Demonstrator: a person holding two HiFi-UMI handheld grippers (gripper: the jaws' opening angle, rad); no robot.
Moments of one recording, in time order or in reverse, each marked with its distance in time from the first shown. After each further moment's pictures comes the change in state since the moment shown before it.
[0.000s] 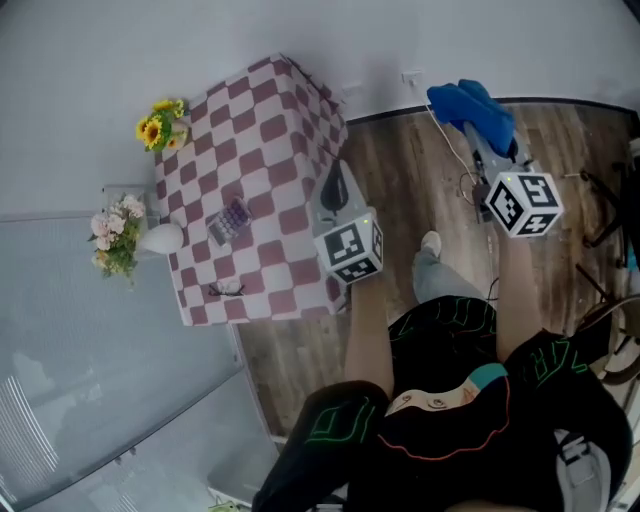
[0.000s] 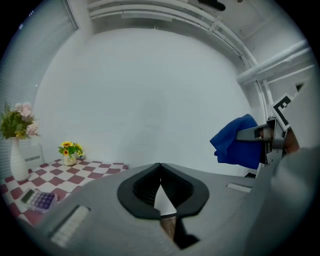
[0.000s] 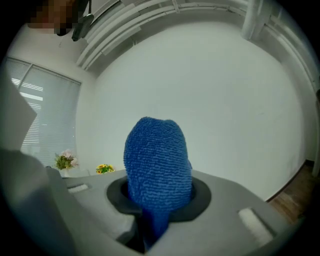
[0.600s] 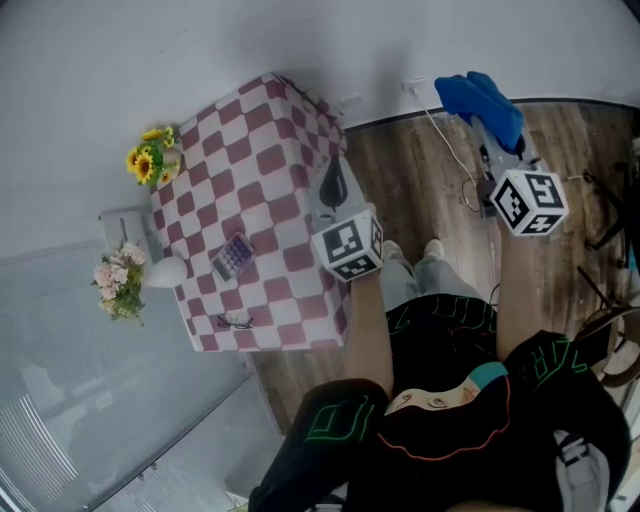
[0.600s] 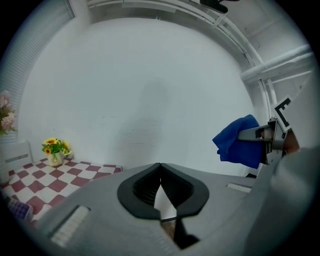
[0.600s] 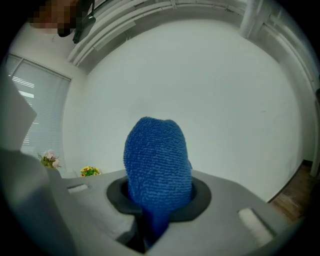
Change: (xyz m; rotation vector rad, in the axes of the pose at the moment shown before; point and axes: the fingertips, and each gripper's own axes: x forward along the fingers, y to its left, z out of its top) left arm 0.114 0.012 0.003 -0.009 0.044 -0.025; right arm 0.095 -0.054 0.004 0.020 0.004 -0.063
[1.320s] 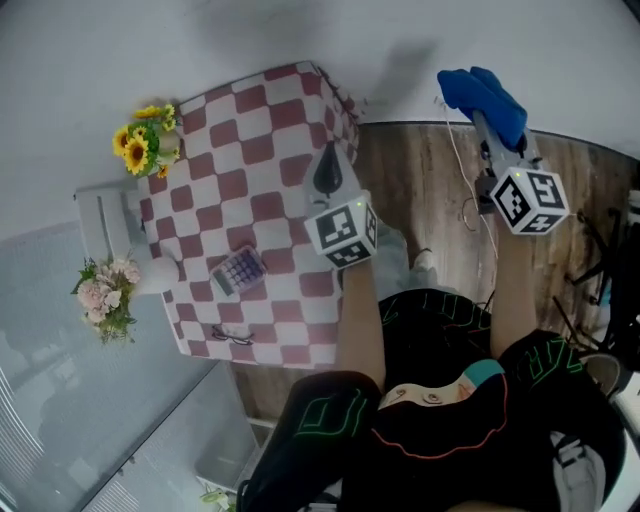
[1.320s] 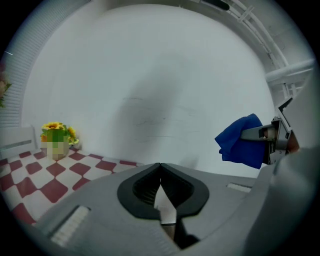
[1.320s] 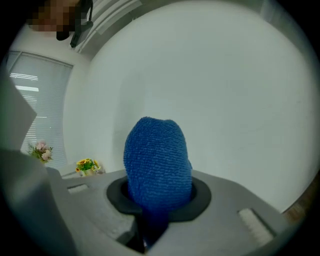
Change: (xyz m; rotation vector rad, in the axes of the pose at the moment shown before) left arm 0.099 0.120 -0.007 -0.117 0.052 0.093; right arm 0.163 0.062 -0.002 -0.066 0.095 0.081
